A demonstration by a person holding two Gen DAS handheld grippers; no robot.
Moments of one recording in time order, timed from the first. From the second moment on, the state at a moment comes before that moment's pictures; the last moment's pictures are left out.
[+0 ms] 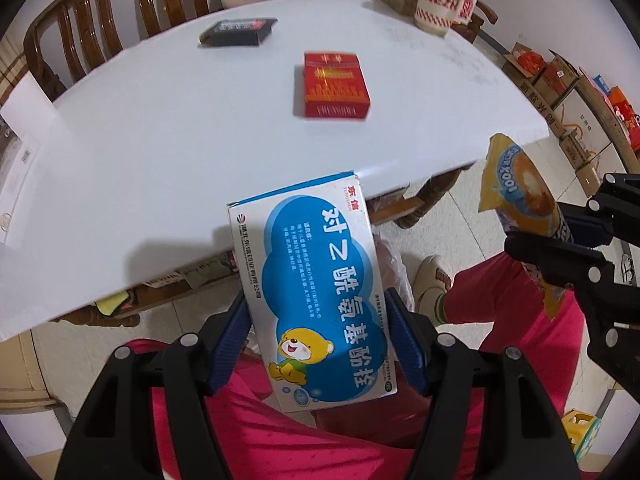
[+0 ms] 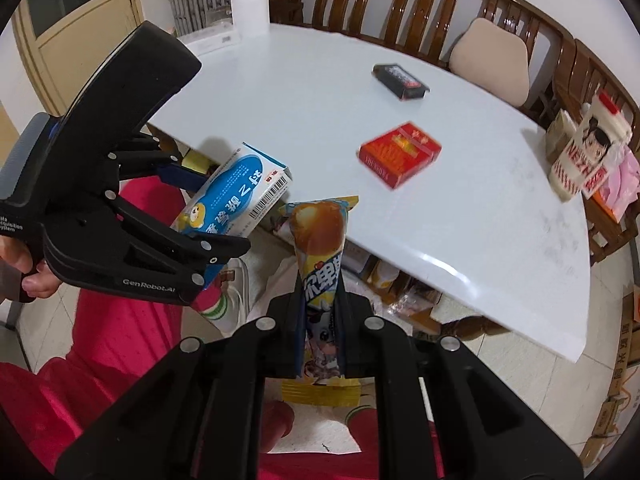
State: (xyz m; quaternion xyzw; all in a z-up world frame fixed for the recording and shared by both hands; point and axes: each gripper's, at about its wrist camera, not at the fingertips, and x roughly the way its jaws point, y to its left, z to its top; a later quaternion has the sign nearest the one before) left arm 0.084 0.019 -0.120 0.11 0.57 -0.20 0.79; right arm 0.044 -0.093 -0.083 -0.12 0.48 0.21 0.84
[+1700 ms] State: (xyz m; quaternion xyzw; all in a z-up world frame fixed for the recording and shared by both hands) left arm 0.146 0.009 -0.409 0.02 0.76 -0.14 0.63; right arm 0.089 -0.112 -0.384 0.03 0.67 0.12 0.74
